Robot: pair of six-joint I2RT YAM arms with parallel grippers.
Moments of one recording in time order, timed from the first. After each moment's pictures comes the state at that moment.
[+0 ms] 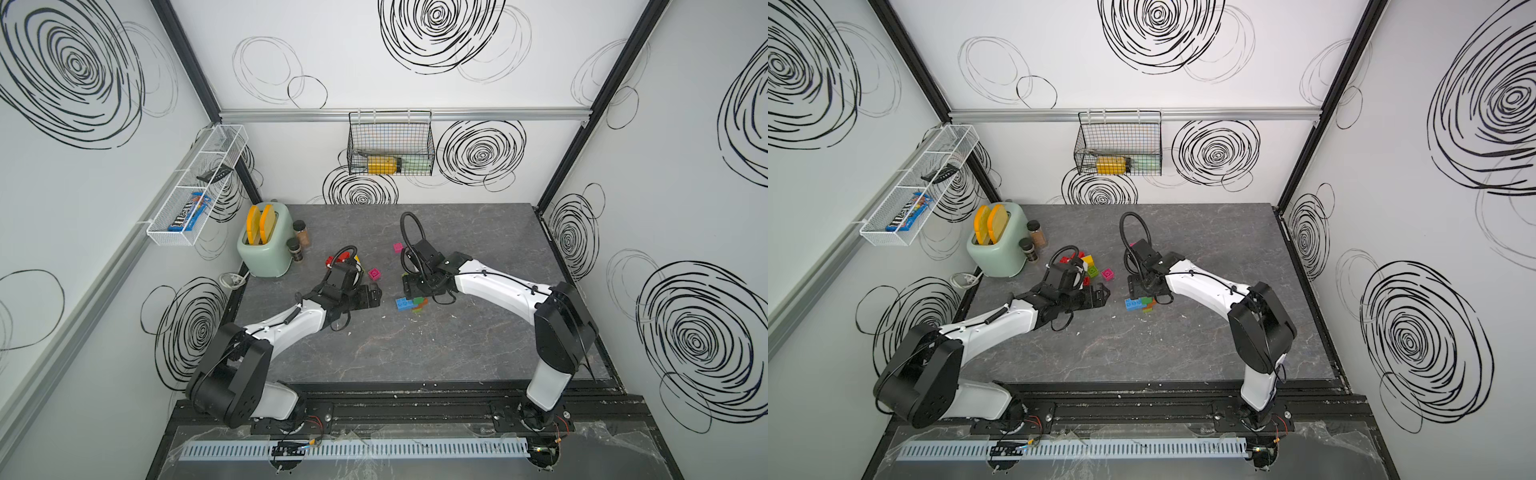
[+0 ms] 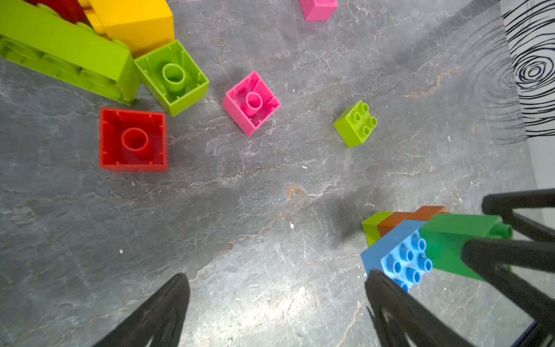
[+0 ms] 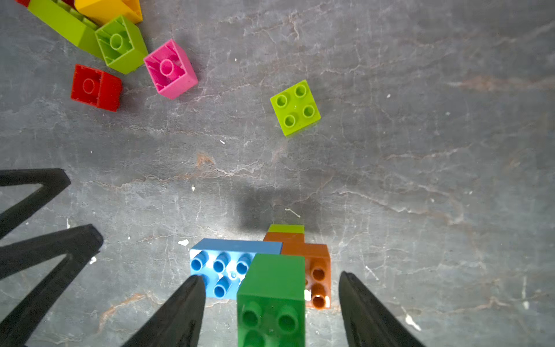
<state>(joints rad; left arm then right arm) -0.41 1.41 0.70 -0.11 0.14 -0.56 0.73 1.77 1.35 -0.67 0.05 0.52</state>
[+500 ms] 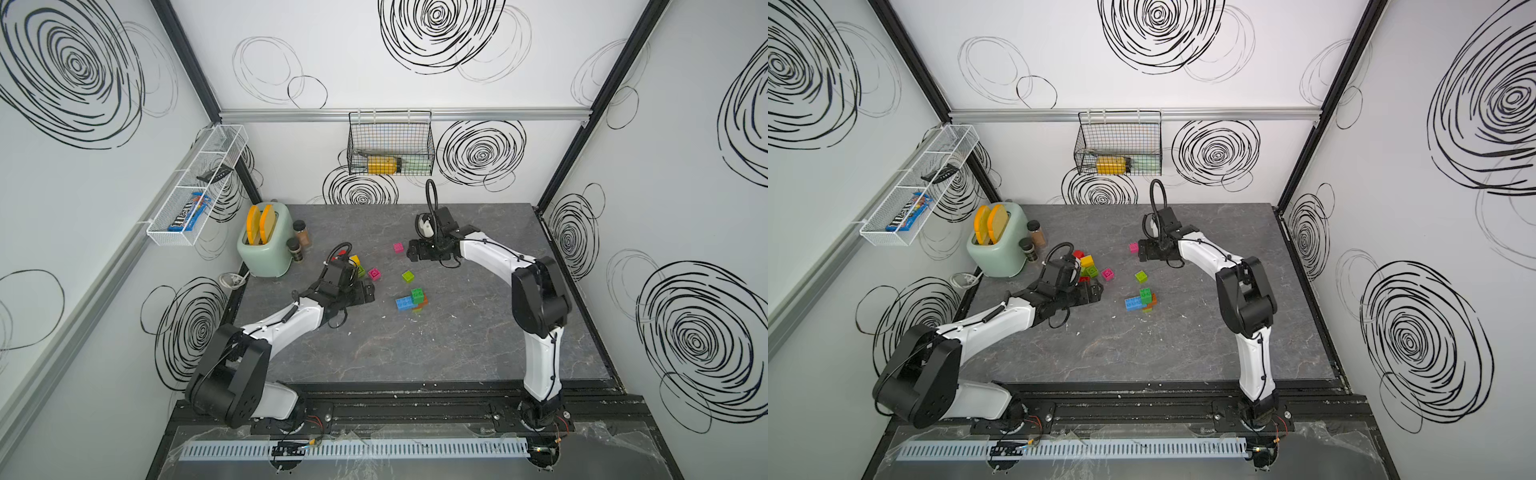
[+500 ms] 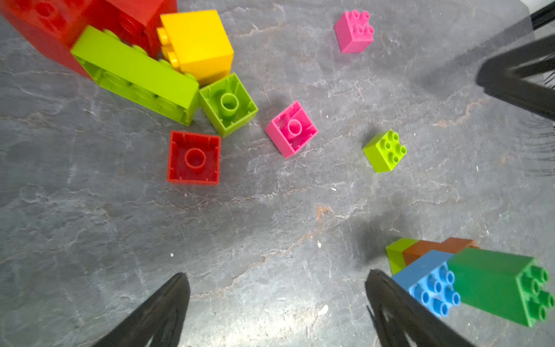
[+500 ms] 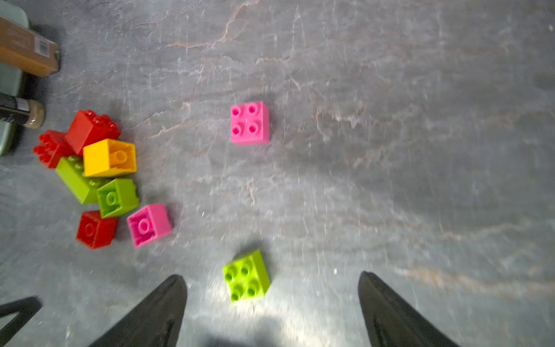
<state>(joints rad) -0.37 1.40 0.71 -0.14 0.05 -0.57 0.49 2.12 1.70 -0.54 -0.13 0.30</state>
